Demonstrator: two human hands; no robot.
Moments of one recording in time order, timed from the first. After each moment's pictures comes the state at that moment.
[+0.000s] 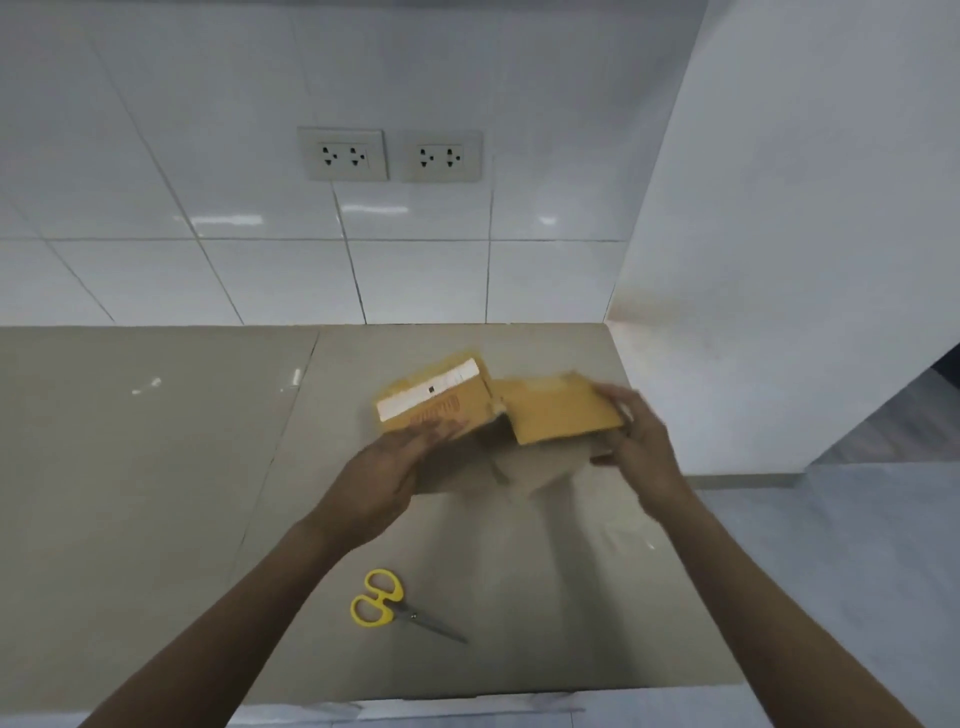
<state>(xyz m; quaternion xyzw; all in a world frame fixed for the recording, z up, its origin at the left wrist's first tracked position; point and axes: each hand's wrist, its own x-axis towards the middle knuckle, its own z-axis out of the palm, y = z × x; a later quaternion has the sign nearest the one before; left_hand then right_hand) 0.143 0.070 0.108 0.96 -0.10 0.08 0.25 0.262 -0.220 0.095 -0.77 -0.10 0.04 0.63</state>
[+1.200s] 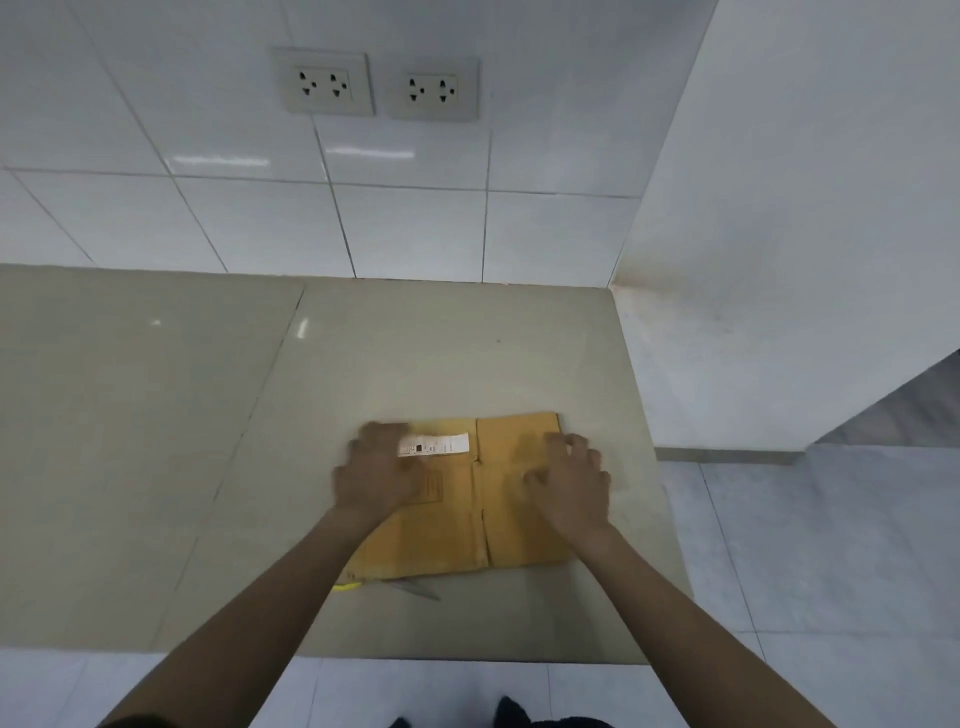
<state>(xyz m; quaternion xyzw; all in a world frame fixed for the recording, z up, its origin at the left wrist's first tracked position) 0.172 0.039 0.017 0.94 0.26 -0.08 0.22 0.240 -0.188 0.008 -0.98 -0.10 0.09 0.16</state>
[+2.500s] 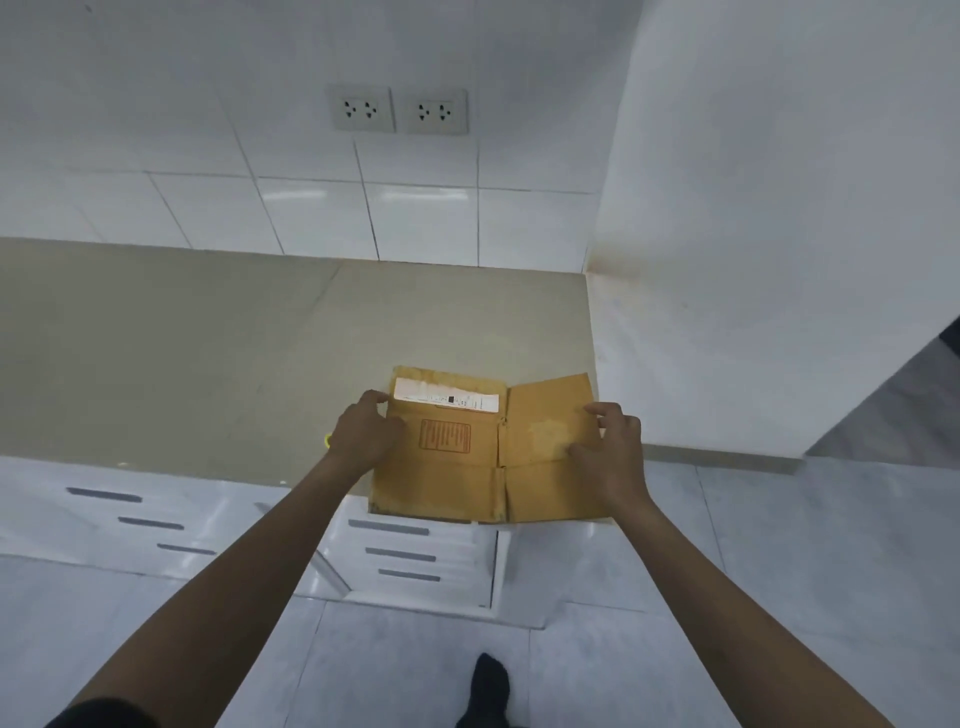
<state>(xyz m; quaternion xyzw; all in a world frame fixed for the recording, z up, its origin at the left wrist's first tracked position) 0.035 -0.080 0.092 0.85 0.35 0.02 0.39 0.129 -0.352 0.066 -0.87 -0.07 0.06 0.49</state>
